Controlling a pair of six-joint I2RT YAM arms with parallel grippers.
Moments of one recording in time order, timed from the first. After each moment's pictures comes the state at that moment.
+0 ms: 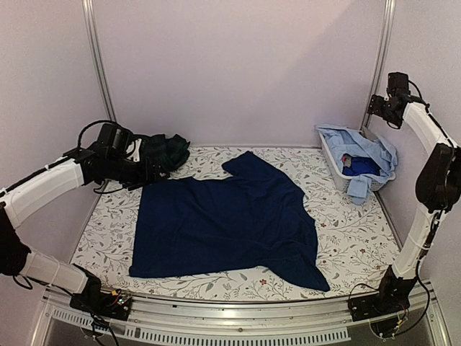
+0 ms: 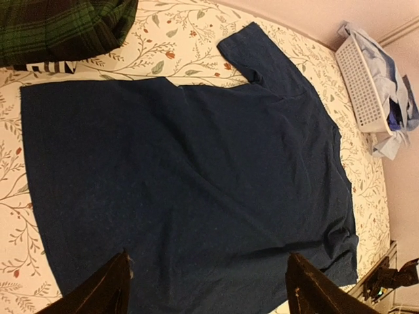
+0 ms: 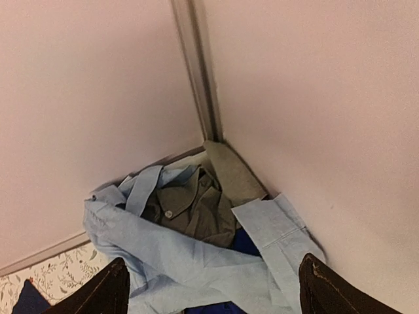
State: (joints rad) left arm -0.38 1.28 1.04 -0.54 0.20 -0.46; right arm -0.15 1.88 1.97 -0.57 0.23 0.27
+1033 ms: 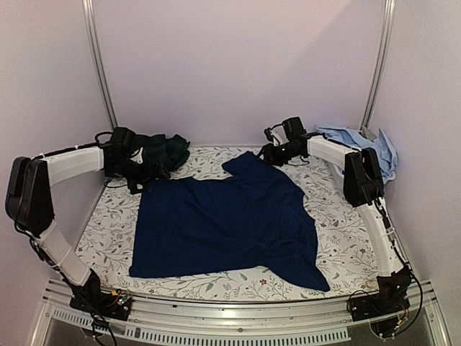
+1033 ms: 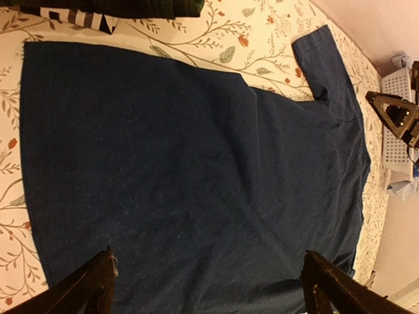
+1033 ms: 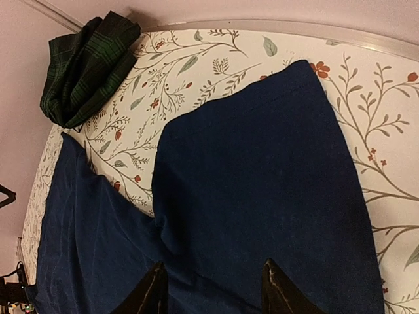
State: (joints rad) left arm -0.19 1.63 1.16 -0.51 0.33 -0.51; right arm 0.39 2.56 2.26 -0.48 -0.52 0.24
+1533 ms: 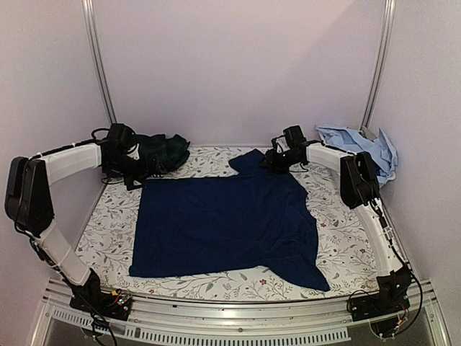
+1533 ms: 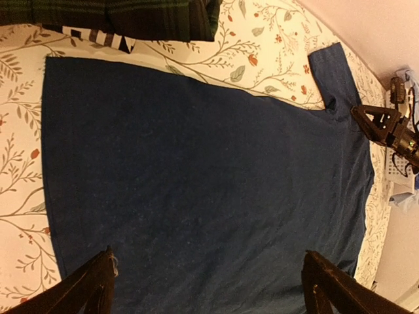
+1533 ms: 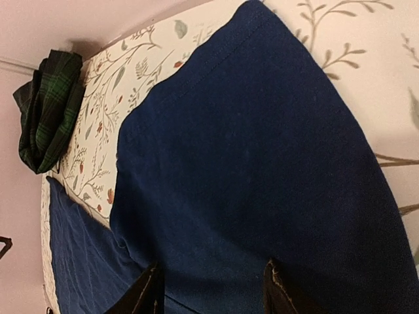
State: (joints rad) left arm -0.17 1.63 1.20 -0.54 0.30 -0.51; right arm 0.37 2.67 2.28 -0.42 -0.47 0.49
